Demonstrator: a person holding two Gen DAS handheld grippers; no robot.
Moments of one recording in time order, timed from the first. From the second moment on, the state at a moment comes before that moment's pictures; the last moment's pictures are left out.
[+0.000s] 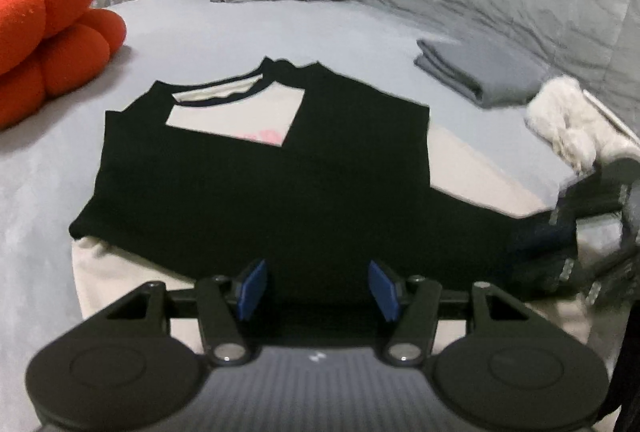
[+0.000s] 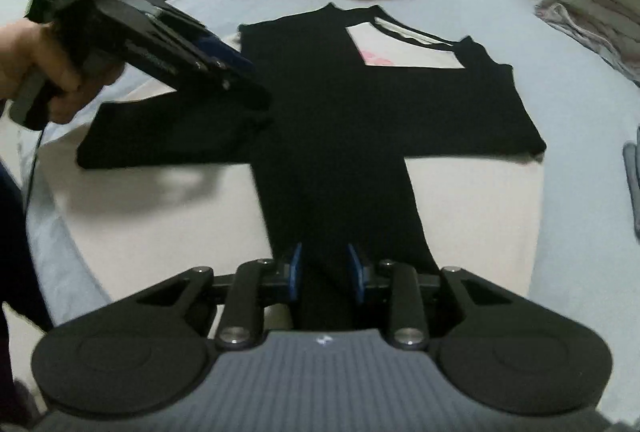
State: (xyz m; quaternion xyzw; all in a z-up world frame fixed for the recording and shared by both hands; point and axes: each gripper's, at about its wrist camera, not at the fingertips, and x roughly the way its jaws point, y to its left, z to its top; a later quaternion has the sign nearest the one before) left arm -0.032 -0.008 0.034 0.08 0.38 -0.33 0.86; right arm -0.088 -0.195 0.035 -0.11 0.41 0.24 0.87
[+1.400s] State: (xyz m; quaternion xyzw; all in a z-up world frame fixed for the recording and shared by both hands) left arm 0.001 0.028 0.029 0.01 0.38 -0.27 0.88; right arm -0.029 -0.168 0.023 -0.16 0.35 0.23 0.89
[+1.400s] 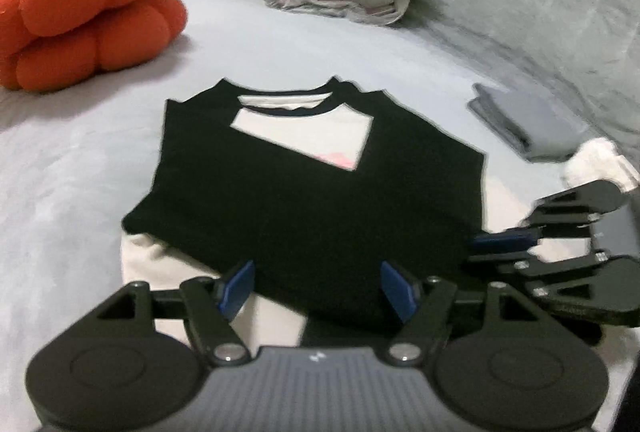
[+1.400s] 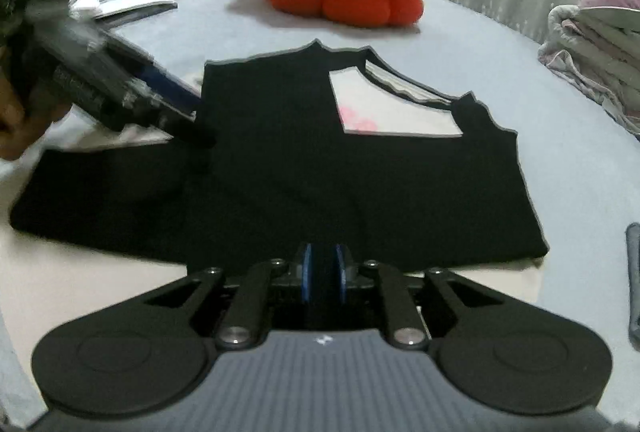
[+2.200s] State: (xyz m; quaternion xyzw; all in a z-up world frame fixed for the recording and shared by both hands) left arm 0.078 0.089 0.023 -0.09 0.39 -0.19 0.90; right arm -0.043 -0.189 0.034 -0.13 0.38 0.23 0.89
